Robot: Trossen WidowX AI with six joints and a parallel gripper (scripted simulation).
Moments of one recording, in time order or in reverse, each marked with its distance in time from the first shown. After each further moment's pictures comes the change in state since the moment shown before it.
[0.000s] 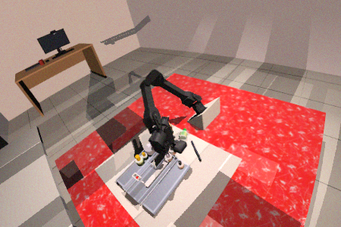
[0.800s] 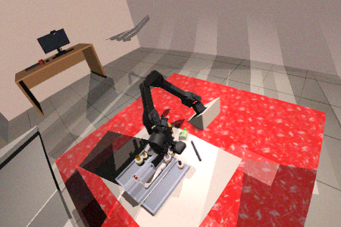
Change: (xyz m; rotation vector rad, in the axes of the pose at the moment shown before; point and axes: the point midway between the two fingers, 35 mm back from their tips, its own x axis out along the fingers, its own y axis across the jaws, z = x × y) arm 0.000 0.000 0.007 -0.004 0.005 0.000
